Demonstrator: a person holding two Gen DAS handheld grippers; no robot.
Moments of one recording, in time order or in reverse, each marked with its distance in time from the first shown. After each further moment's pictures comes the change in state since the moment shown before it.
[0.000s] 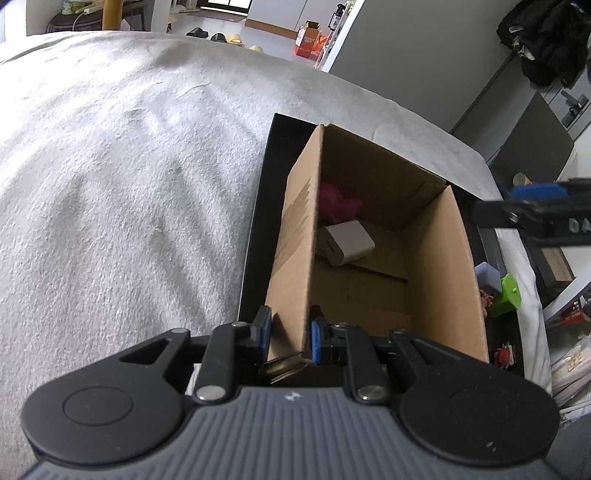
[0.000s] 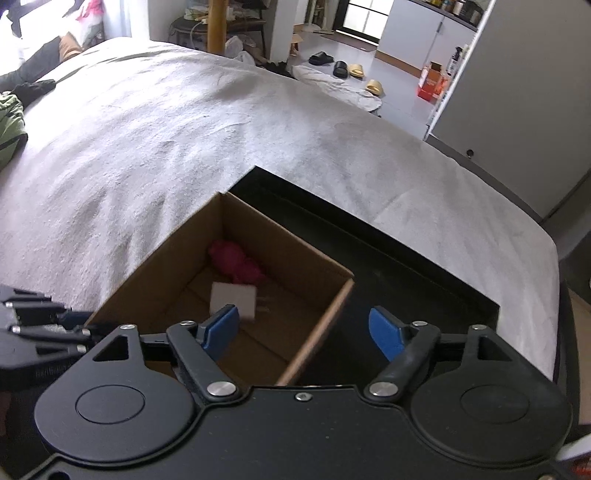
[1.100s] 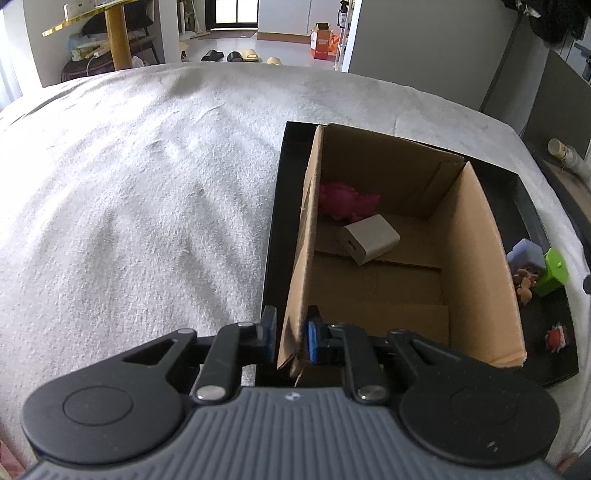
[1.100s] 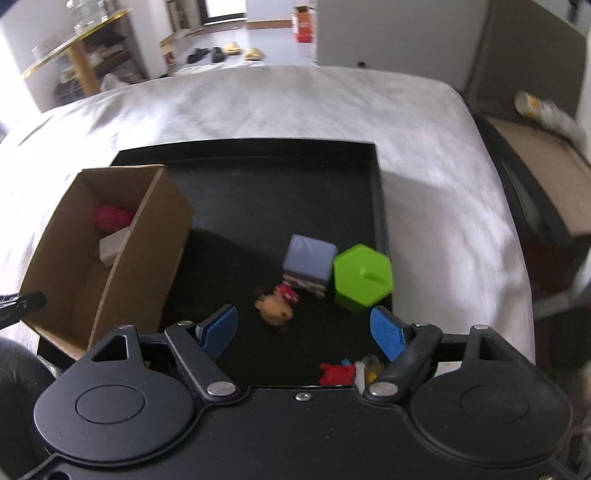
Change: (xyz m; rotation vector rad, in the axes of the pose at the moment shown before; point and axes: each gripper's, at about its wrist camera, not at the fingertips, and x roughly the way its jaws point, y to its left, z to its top) left arm -0.001 -0.031 -0.005 0.123 -0.024 0.206; right arm -0.018 -0.114 -0.138 0.478 0.061 -0.059
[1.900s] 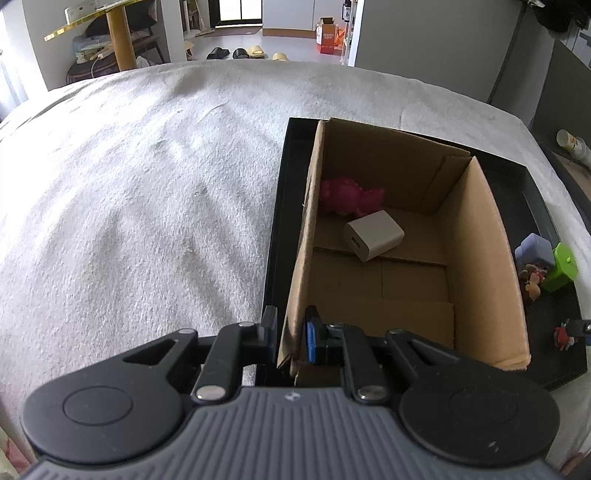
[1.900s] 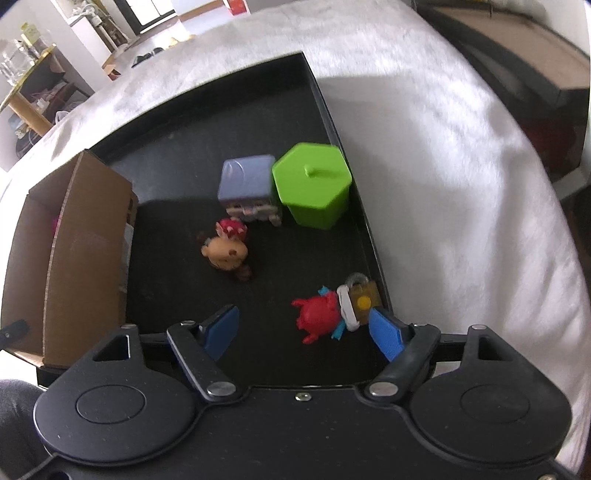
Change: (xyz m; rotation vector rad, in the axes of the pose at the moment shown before) left arm 0.001 -0.008 0.001 0.011 0.015 0.040; right arm 0.047 -0.042 -0.054 0.285 0.115 0.052
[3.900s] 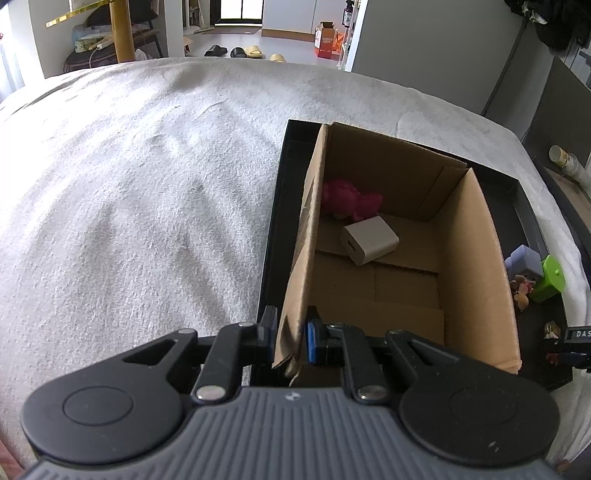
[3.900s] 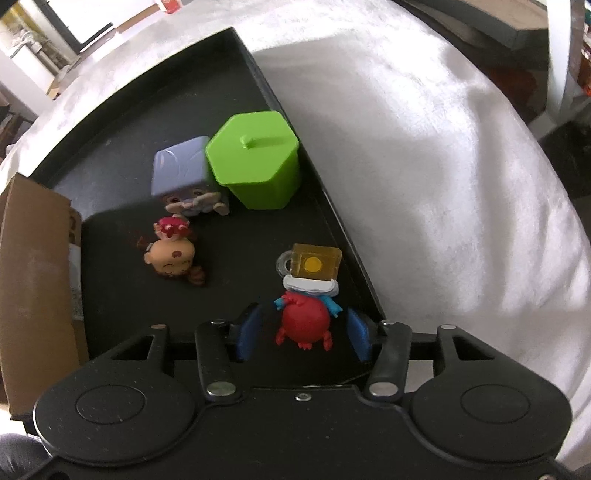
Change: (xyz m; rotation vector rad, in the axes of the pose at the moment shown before) left arm 0.001 0.006 0.000 -0.039 -0.005 -0.051; right arm 0.033 -0.016 -0.005 0.181 0.034 -0.102
